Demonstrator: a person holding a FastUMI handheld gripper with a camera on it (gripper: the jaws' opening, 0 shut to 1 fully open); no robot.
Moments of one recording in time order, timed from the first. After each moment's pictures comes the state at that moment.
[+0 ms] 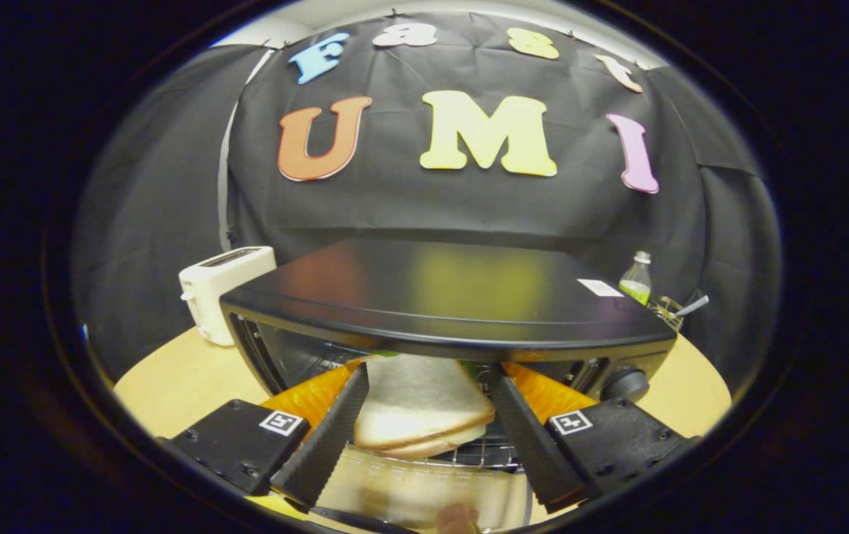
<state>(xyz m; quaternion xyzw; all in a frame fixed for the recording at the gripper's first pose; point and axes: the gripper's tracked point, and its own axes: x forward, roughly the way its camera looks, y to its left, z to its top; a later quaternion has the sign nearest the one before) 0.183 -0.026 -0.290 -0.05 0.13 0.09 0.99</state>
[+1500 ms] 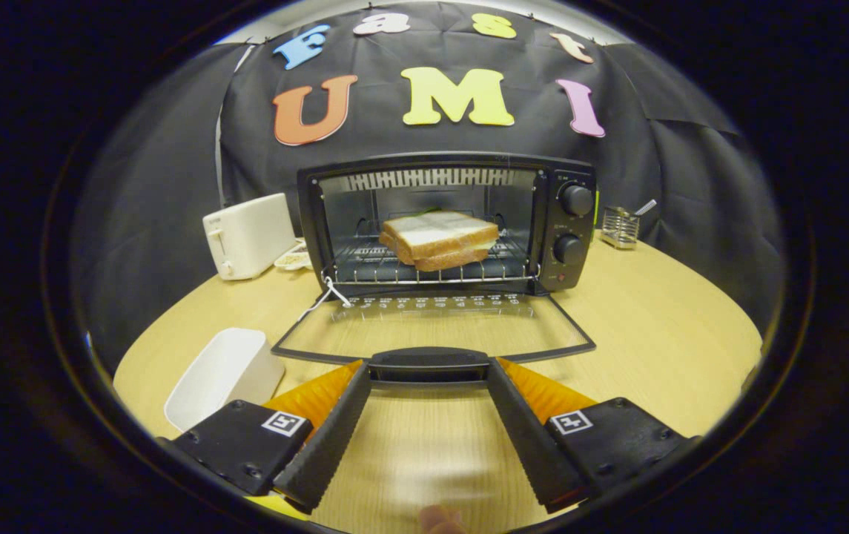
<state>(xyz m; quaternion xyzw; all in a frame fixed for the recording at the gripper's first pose) 0.029 -0.012 -0.403 -0.01 0.19 0.03 0.98</state>
